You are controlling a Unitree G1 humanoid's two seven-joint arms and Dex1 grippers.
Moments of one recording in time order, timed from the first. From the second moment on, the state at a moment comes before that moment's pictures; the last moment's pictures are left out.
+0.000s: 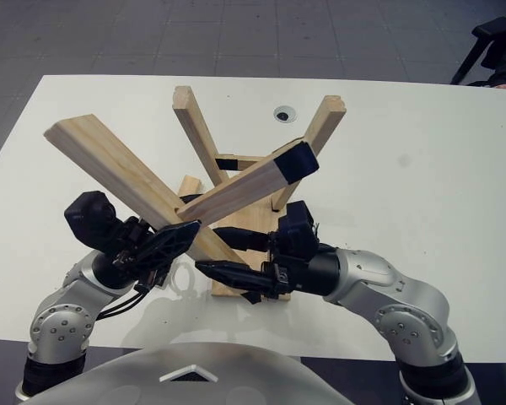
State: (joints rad) left arm 0.24 0.31 -0.10 -0.64 -1.18 0.46 -0.82; right arm 0.13 -0.62 0.11 -0.79 1.14 0.67 0.66
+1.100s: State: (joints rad) left arm 0.02 0.37 -0.09 -0.24 -0.79 0.14 -1.31; right arm 0.47 -0.82 -0.21 -0.51 0.67 0.42 1.03
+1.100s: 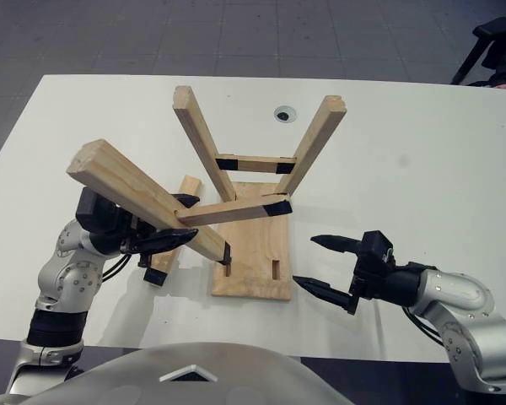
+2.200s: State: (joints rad) left arm 0.05 0.33 -0.19 -0.02 -0.65 -0.10 -1.40; right arm 0.46 -0.82 -0.22 -0.59 0.67 0.42 0.99
